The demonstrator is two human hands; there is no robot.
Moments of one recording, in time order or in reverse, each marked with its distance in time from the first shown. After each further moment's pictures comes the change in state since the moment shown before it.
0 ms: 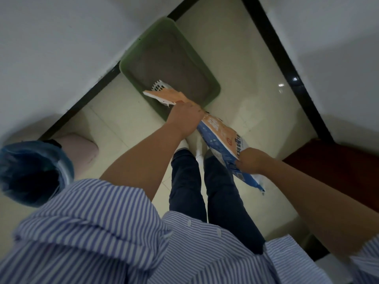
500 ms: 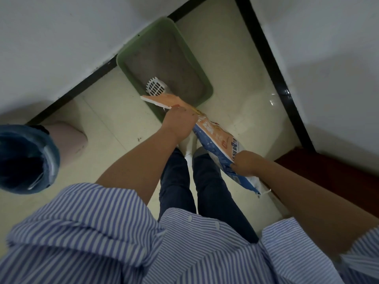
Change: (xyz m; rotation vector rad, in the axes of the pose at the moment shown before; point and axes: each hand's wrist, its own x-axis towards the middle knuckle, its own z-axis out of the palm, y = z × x) left_hand -0.019 0.027 -0.003 -0.075 0.026 -0.103; right_hand -0.025 0.018 -0.005 -0.053 -0.049 0.011
